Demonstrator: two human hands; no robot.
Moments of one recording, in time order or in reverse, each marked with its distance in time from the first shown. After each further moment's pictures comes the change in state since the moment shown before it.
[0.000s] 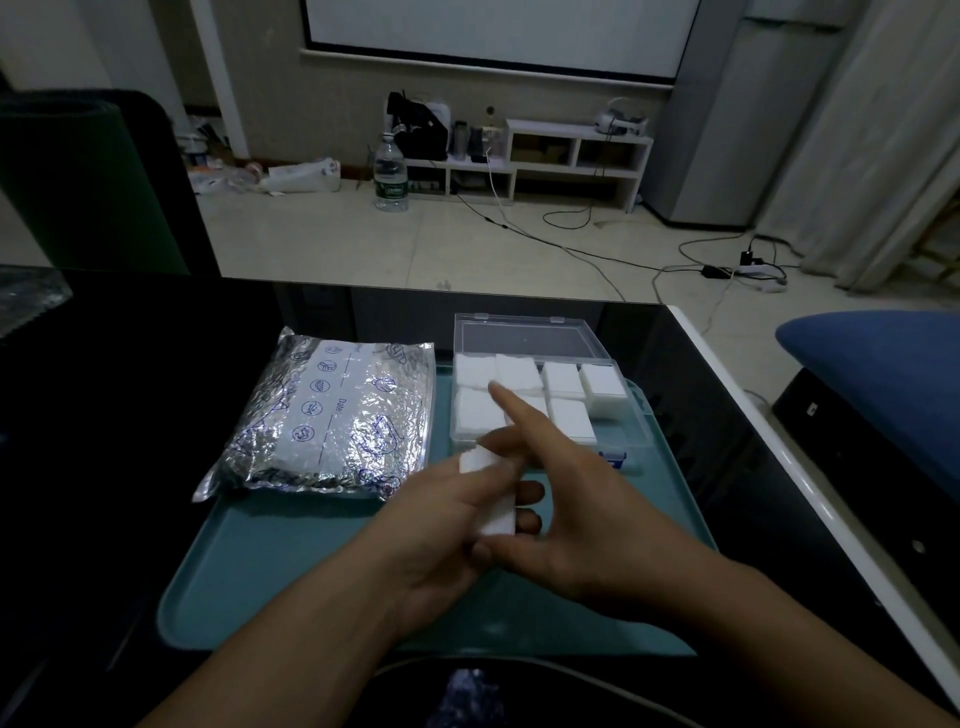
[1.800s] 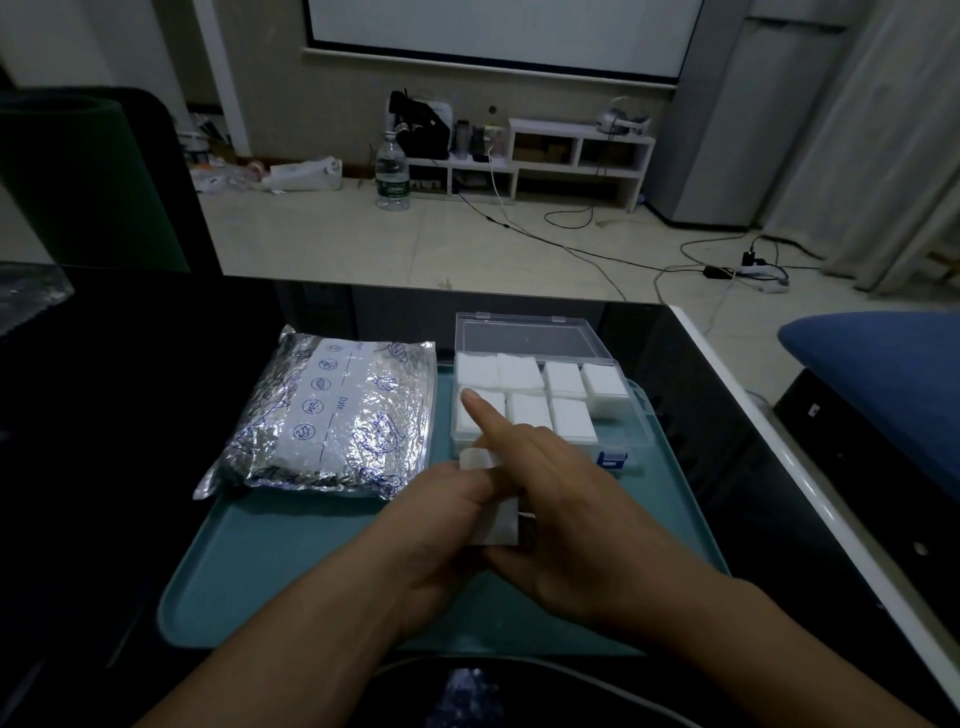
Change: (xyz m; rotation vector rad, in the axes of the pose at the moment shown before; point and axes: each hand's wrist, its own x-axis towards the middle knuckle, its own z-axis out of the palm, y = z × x) left_hand -0.013 0.007 0.012 0.139 -0.055 0.061; right_hand 0.003 0.008 0.010 -0.436 0.085 -0.326
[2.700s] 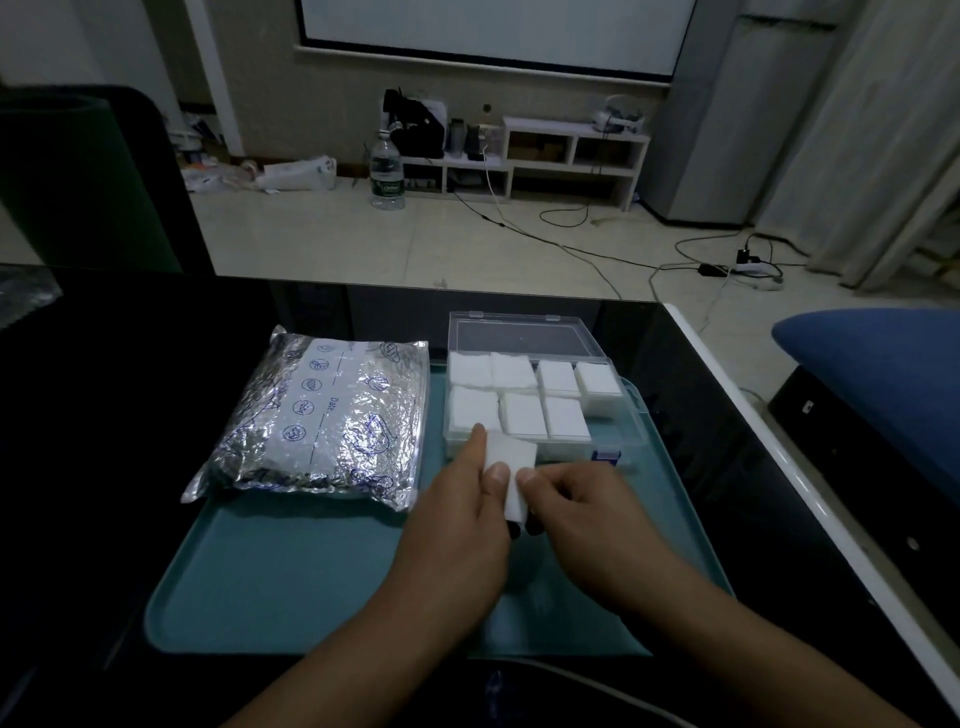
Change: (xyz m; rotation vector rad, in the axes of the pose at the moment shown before) left_hand 0.020 -0.039 -0.015 0.823 0.314 0.396; right_hand -0.001 0.001 0.005 0.551 0.147 0.721
